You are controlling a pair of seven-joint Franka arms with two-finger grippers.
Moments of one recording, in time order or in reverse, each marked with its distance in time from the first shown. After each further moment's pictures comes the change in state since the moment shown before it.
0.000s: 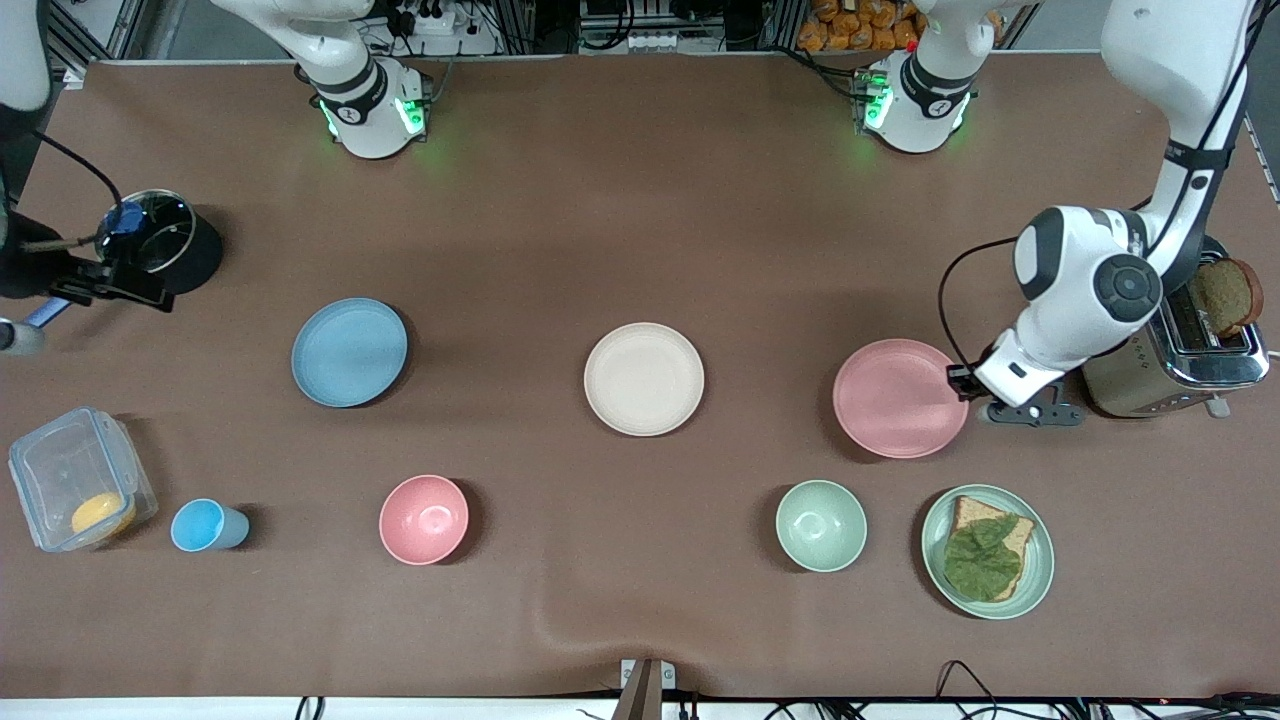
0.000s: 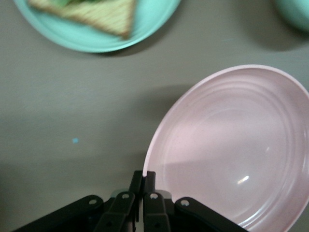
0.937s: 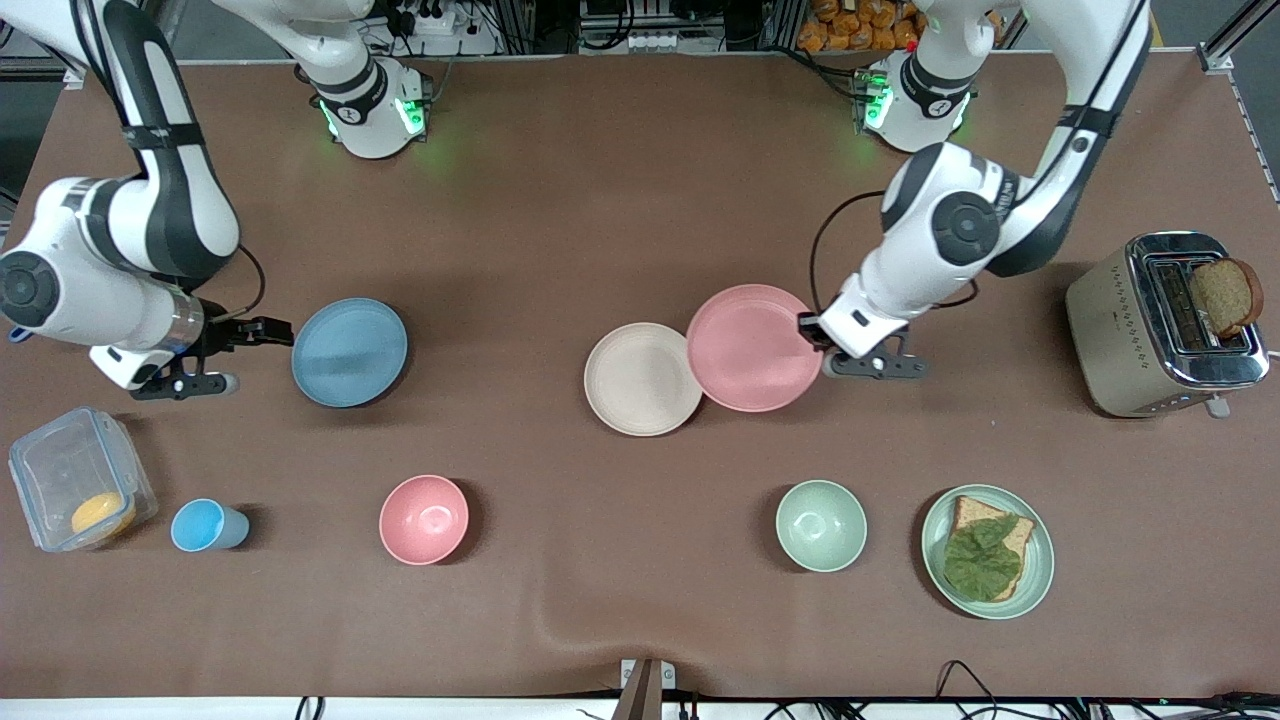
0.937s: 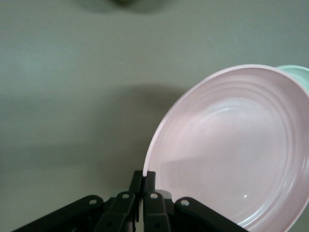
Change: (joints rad) left arm -0.065 -0.010 -0.319 0.081 -0.094 -0.158 -0.399; right arm -0.031 0.061 -0.003 -0.554 0.002 0.580 -0.238
